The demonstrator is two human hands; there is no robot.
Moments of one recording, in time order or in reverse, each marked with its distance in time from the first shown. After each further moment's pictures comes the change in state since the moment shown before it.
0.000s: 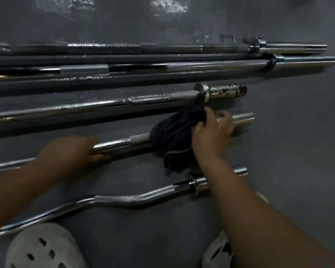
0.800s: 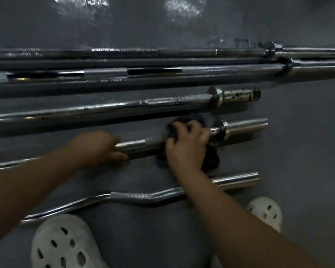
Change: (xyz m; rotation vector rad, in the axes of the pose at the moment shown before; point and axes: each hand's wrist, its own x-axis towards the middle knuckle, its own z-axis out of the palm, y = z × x) left_hand 0.011 0.001 -0.007 0.038 -0.123 0.016; right_hand -0.064 -0.056 0.010 -0.009 -0.195 -0.228
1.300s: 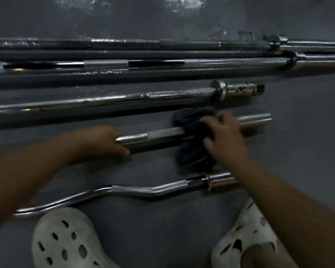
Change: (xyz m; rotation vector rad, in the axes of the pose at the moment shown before) left_hand 0.006 0.005 -0.010 -0.173 -0.200 -0.027; right_hand 0.038 0.091 -0.041 -0.056 -0.157 -0.210
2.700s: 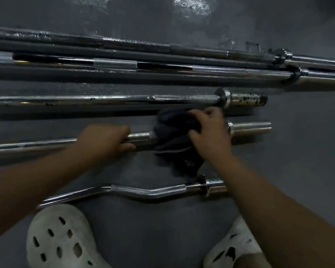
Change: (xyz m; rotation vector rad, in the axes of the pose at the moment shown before) left_hand -0.005 0.004 0.021 0.276 0.350 0.044; right_hand 0.024 -0.050 0.000 0.059 -0.025 -0.013
